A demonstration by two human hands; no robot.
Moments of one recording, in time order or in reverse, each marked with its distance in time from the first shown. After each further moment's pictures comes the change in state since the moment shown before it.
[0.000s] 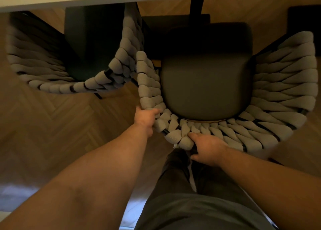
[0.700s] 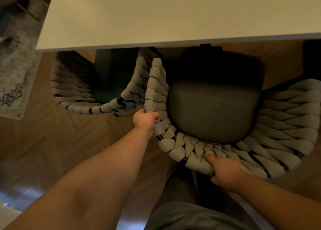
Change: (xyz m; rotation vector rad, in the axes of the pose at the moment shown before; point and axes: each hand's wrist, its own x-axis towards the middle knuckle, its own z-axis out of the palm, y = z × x) left_hand -0.033 0.095 0.041 0.040 0.250 0.188; right_hand -0.032 0.087 -0.043 0.044 0.087 -0.115
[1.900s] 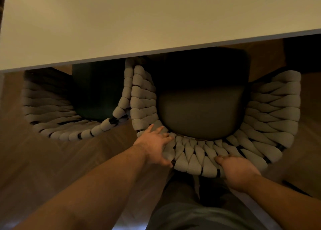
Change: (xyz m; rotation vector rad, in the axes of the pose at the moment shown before) left_hand 0.054 0.009 -0.012 1.885 -0.917 0.898; right_hand 0.043 0.001 -0.012 -0.161 -0.076 0.195
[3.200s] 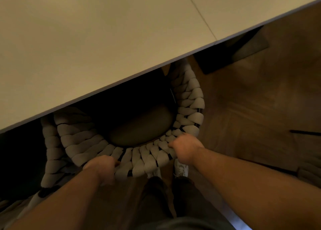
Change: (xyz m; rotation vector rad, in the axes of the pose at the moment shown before) left_hand 0.062 0.005 -0.089 0.102 -0.188 -0.154; right_hand 0.001 0.073 -0.081 0.082 0.208 0.090
